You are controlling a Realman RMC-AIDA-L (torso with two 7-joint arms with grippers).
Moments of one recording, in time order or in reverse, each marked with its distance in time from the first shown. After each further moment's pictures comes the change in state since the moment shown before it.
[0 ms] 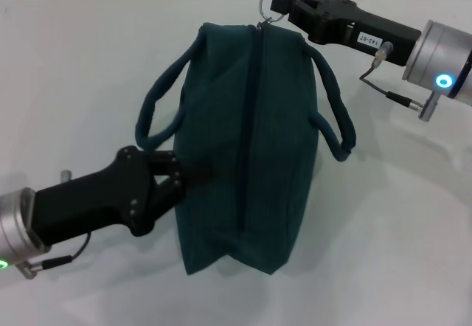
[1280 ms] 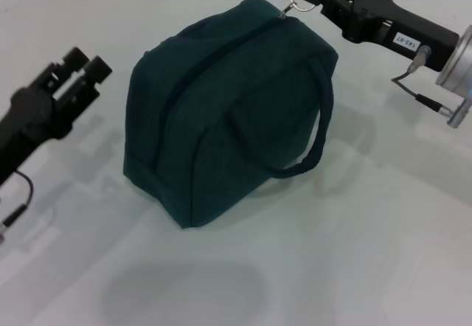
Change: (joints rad) left arm 0.043 0.000 -0.172 -0.164 -0.315 -0.160 0.078; right arm -0.135 -0.009 0.027 -0.130 0.011 -0.045 -0.044
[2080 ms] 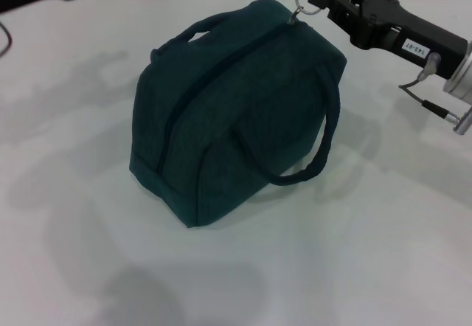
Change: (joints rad) left arm -0.258 0.119 0.006 0.507 0.340 -0.166 -0.578; right arm -0.014 0.000 0.016 0.018 0.001 -0.066 -0.025
